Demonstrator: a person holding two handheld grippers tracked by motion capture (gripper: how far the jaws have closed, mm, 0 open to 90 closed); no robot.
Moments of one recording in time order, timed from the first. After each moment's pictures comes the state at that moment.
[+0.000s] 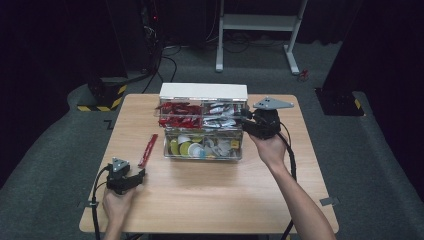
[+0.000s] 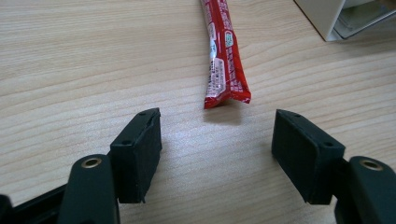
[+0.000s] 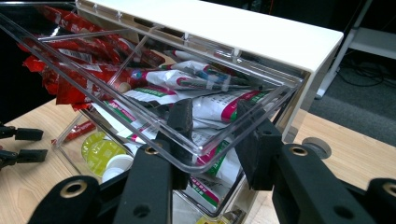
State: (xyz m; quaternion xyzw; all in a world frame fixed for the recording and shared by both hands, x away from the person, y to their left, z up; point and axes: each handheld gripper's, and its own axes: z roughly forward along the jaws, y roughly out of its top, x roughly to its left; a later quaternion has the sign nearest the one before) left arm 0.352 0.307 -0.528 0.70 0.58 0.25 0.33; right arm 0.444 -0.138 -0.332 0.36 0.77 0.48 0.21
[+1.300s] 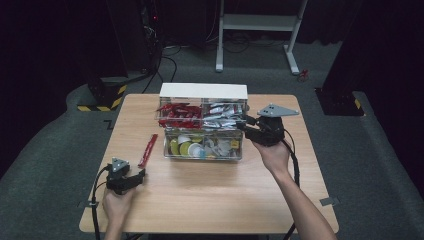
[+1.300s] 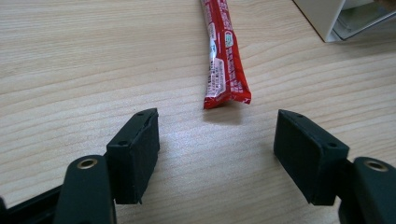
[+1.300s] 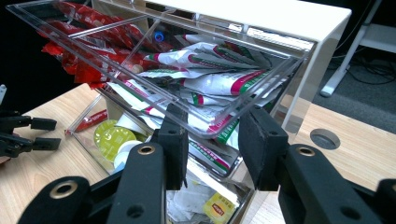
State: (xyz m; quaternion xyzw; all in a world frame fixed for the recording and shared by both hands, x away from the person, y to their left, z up) left arm 0.352 0.309 -0.528 0.70 0.58 0.25 0.33; right arm 0.429 -0.150 -0.340 0.36 0.77 0.49 0.19
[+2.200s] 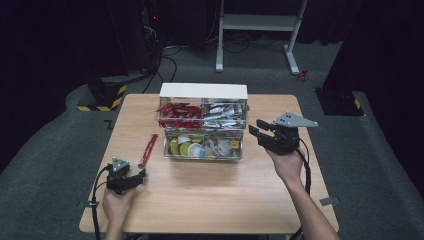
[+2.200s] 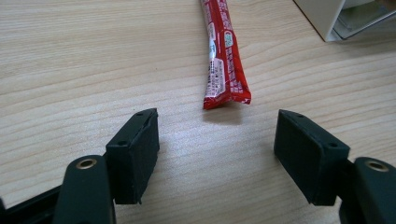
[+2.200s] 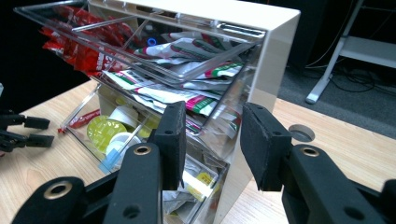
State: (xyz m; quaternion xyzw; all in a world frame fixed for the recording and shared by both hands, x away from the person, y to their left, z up) left arm 0.352 0.308 -0.529 0.70 0.58 0.25 0.33; right arm 0.406 -0.184 -0.343 0.36 0.75 0.51 0.22
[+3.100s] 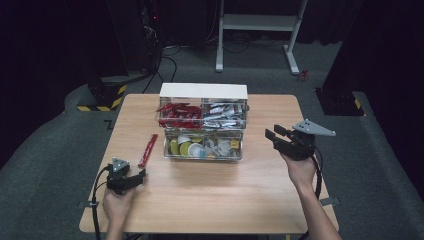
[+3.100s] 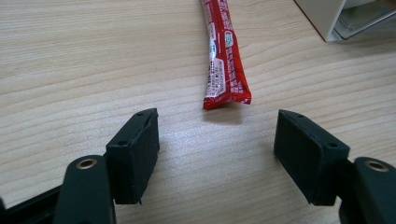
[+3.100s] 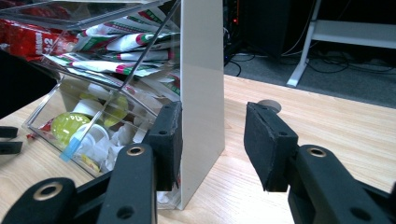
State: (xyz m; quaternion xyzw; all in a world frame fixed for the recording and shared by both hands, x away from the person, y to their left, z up) left arm 0.352 0.308 -0.528 0.70 0.58 0.25 0.33; right arm 0.407 -0.228 -0.371 0.42 0.72 0.51 0.23
